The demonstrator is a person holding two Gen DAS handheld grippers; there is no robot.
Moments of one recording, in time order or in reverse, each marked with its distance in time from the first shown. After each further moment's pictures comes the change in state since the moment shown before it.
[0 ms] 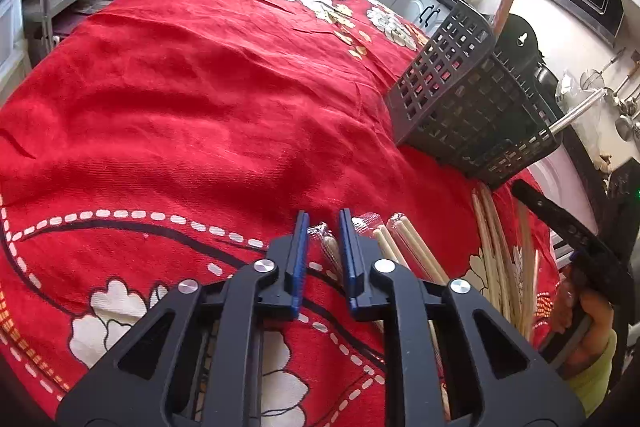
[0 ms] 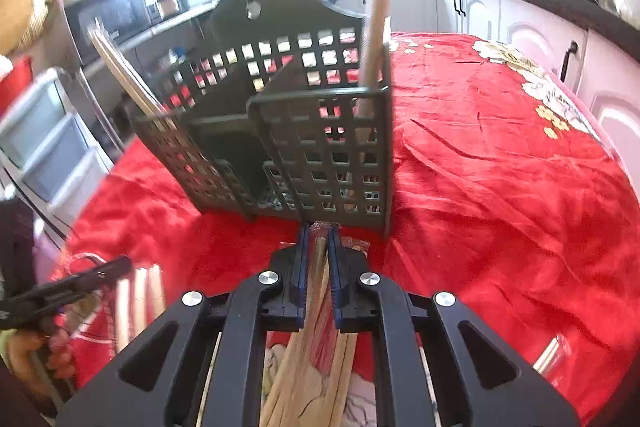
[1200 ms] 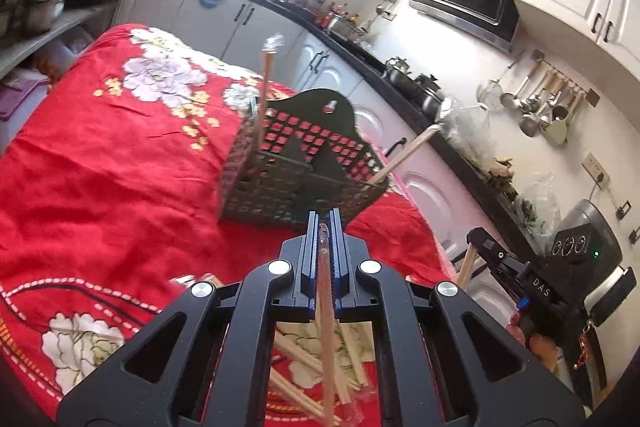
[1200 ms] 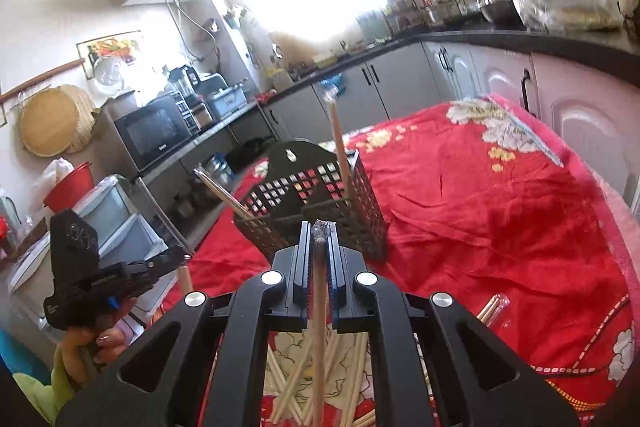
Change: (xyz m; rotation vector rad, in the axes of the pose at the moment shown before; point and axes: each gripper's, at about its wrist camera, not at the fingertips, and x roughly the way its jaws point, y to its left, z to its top) left arm -0.082 -0.105 0.020 0.157 -0.178 -0.315; right arm -0.160 -0.013 -0.022 0.150 -0.336 0.152
